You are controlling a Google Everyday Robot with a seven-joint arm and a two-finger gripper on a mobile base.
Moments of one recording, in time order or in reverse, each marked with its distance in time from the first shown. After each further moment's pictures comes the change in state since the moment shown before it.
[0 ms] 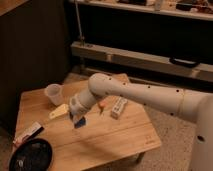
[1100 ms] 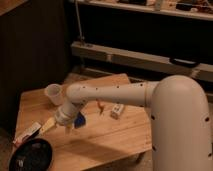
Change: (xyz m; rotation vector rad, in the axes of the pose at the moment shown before) arm -0.005 0.027 0.097 -0.140 -0.165 0.019
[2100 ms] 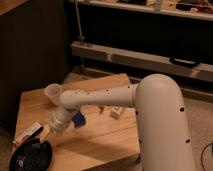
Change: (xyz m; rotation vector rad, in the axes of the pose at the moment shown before) arm 0.005 -0.003 0.048 0.008 -0.052 -0.008
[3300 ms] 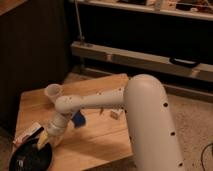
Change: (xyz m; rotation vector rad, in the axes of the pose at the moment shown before) arm -0.006 0.007 0.038 0.000 -0.059 0.005
